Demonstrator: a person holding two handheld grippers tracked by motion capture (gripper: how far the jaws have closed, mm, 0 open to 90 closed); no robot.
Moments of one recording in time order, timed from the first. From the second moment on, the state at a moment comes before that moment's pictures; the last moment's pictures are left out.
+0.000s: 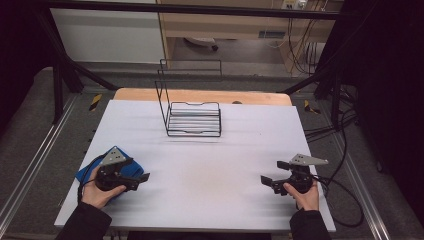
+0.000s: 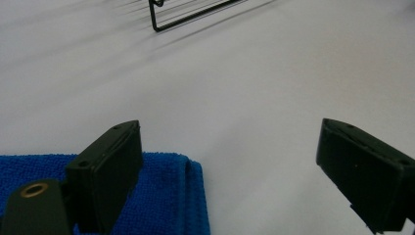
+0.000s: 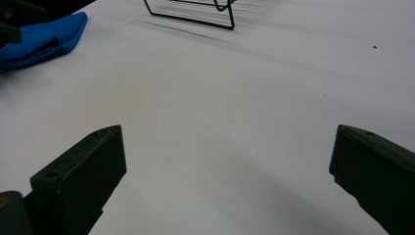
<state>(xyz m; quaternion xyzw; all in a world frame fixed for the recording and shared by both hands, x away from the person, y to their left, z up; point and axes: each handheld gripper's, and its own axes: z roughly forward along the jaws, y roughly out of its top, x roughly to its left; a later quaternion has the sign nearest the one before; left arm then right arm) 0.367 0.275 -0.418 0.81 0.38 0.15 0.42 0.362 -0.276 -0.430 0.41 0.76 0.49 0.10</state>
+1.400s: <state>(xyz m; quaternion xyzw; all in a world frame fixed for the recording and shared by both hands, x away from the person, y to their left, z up) 0.384 0.281 -0.440 0.83 0.43 0.20 0.30 0.364 -0.271 -0.435 0.42 0.78 0.46 0.10</state>
